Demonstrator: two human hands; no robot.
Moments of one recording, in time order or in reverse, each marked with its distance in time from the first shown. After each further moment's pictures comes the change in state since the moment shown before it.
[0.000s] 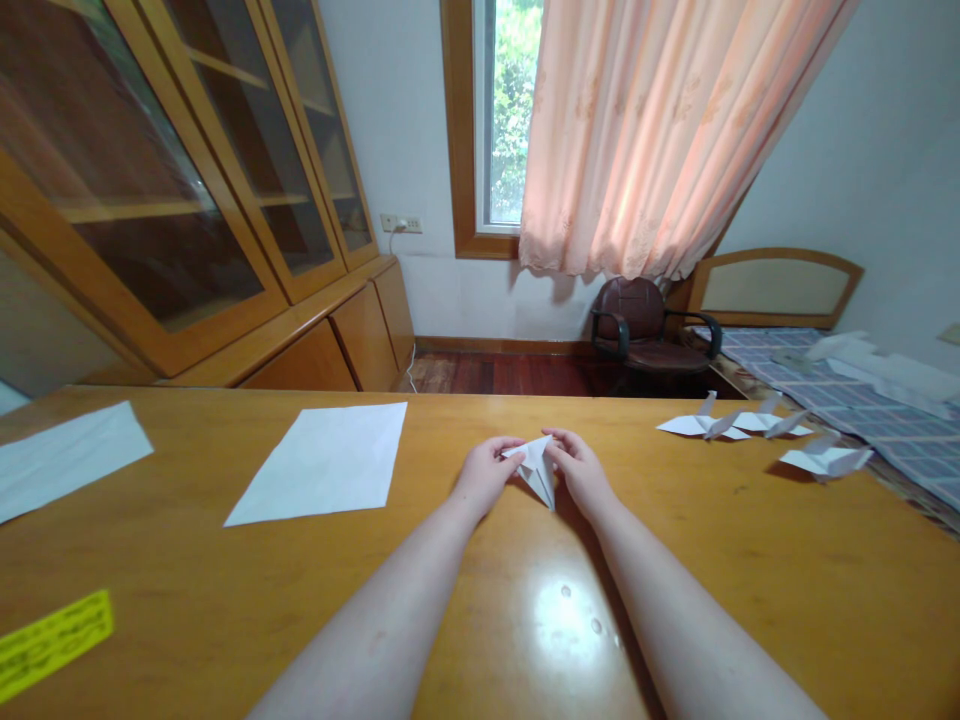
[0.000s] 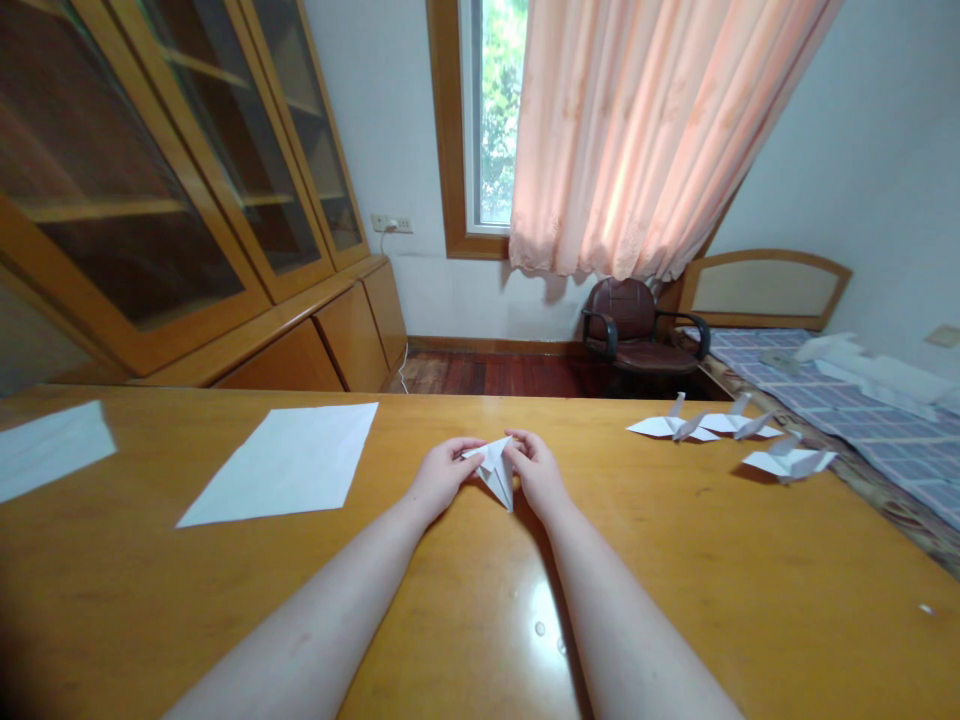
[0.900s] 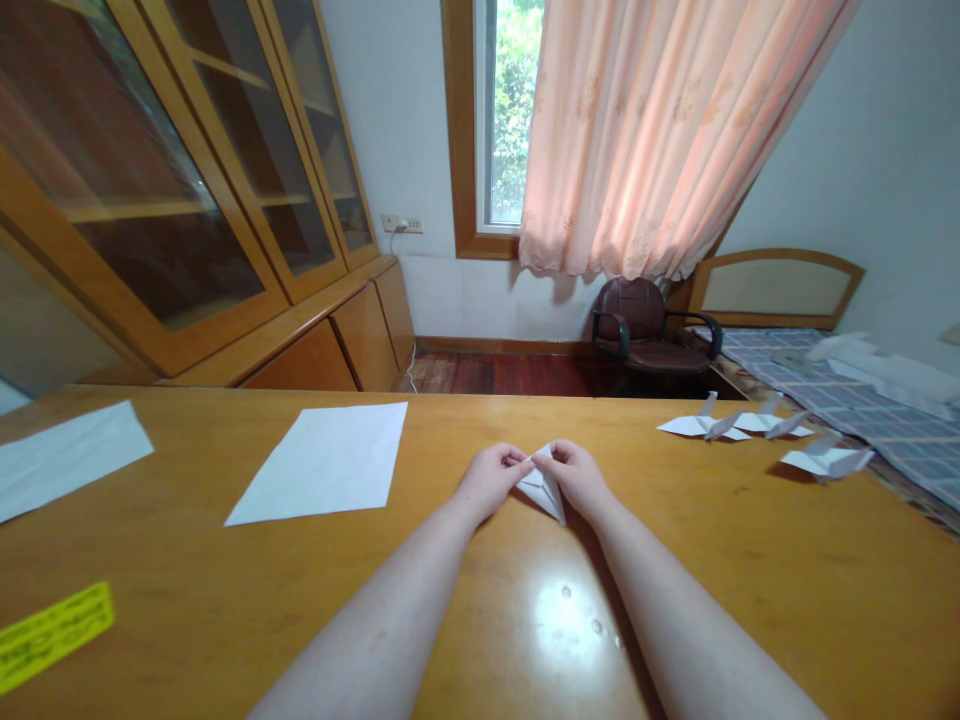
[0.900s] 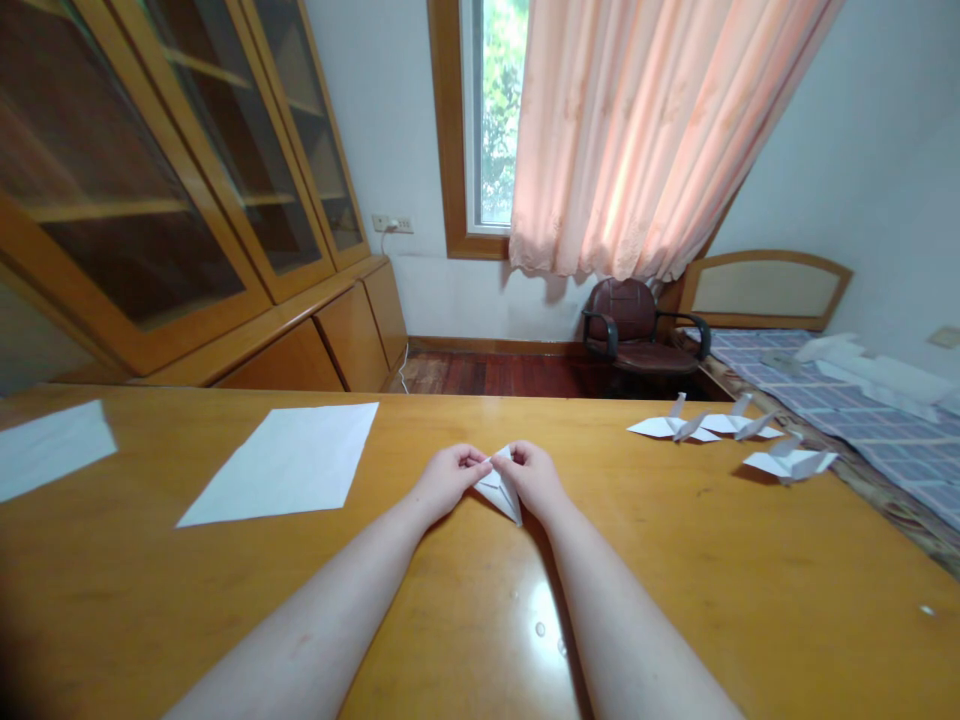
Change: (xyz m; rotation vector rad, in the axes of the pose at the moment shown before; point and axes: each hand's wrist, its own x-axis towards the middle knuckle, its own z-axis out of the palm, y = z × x) left_hand -0.007 0.006 -0.001 0.315 -0.059 0.095; right_hand -0.001 0.003 -0.002 -0.245 -0.078 -0.025
